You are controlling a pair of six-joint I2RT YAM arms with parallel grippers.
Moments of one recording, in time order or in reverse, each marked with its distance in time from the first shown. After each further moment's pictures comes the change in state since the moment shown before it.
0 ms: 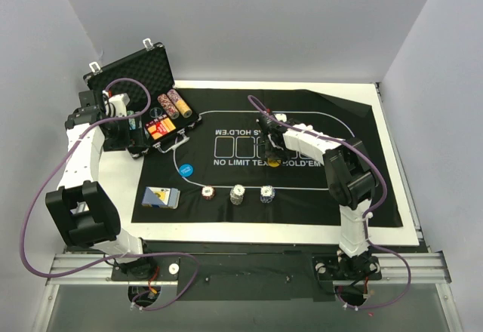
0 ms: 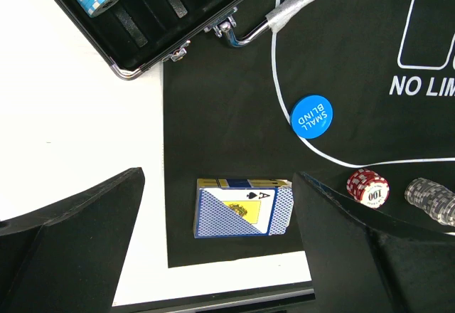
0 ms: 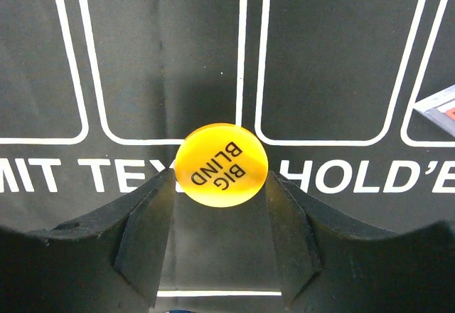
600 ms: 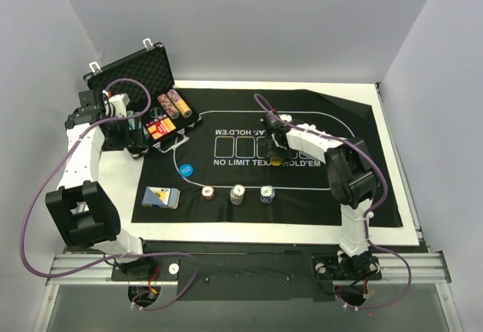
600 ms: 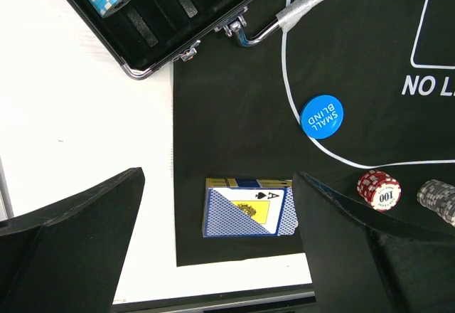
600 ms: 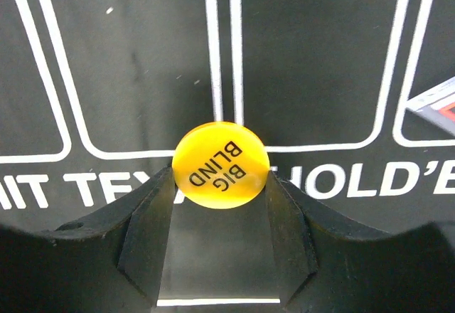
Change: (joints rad) left arm 0.000 0.000 0.001 0.000 -0.024 0.019; right arm -0.023 0.004 -0.027 0.024 -0.015 0.050
